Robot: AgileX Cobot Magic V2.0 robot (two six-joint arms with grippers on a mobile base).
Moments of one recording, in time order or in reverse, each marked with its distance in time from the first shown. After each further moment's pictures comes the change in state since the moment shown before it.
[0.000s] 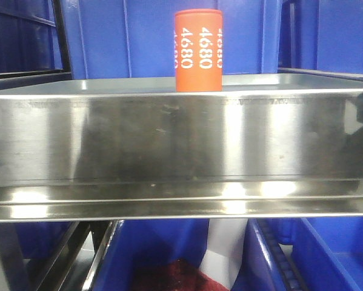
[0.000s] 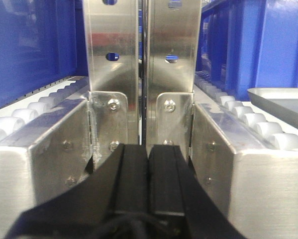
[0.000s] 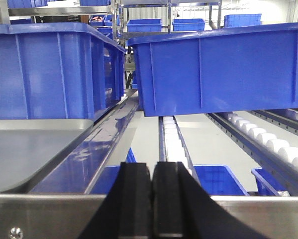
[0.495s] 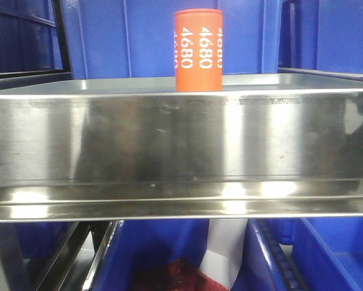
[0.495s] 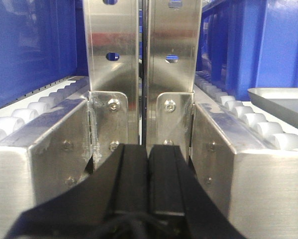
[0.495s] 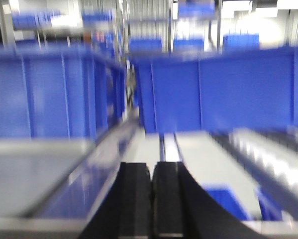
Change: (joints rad) left arm 0.000 0.000 0.000 0.000 0.000 0.000; right arm 0.000 0.000 0.000 0.000 -0.103 0.000
